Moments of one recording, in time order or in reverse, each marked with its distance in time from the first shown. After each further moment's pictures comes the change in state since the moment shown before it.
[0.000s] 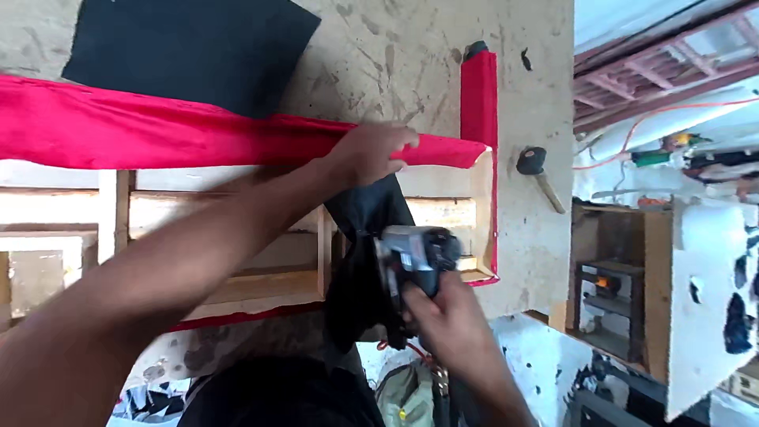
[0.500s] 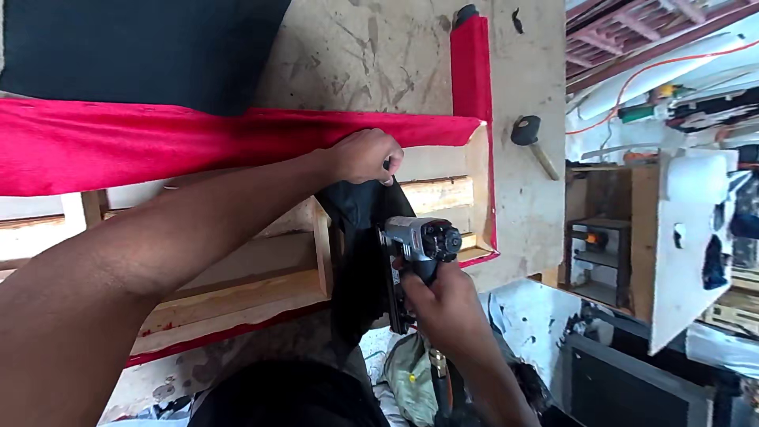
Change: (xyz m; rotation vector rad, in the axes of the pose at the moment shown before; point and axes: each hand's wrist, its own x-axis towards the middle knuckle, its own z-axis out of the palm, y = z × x) left_hand 0.031 -0.030 0.049 -0.024 -0.341 0.133; right_hand 0.009 0.008 0.022 -0.055 0.105 0.082
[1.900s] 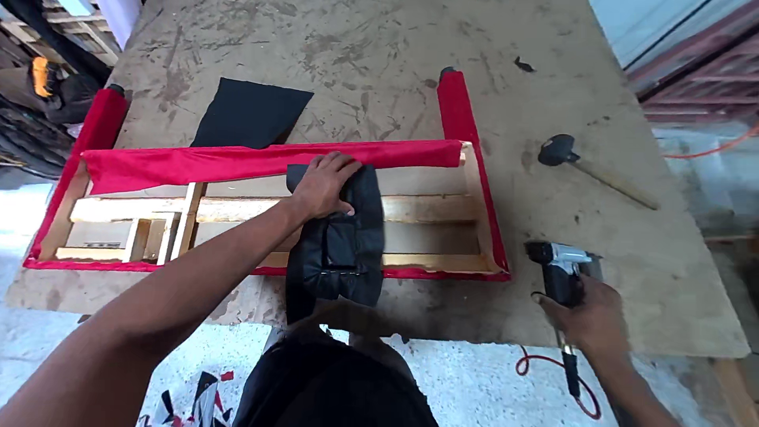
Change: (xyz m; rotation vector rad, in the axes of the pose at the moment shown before) left_hand -0.043 0.155 0.035 0.679 0.200 -0.471; right_hand 0.146 0.472 -0.137 -0.045 0.393 -0.148
